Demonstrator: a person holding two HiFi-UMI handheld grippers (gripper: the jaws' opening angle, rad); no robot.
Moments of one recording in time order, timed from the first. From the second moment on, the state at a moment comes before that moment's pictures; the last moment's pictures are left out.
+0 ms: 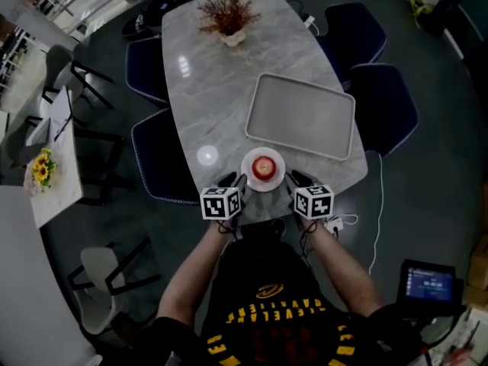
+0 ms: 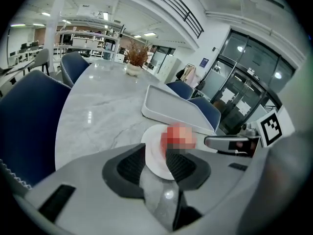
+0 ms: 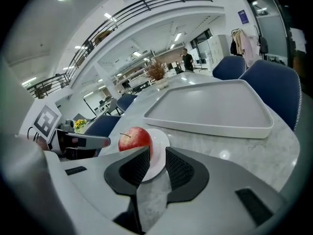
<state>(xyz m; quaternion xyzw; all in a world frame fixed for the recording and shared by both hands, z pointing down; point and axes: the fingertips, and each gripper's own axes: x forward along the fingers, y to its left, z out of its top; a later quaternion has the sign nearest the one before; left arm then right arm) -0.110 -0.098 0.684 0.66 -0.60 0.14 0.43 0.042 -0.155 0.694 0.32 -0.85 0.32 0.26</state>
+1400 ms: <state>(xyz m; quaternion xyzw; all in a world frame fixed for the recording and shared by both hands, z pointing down) -0.104 -0.108 0.746 0.61 -0.55 0.09 0.56 0.035 -0.149 0.750 0.34 -0.77 0.48 0.25</state>
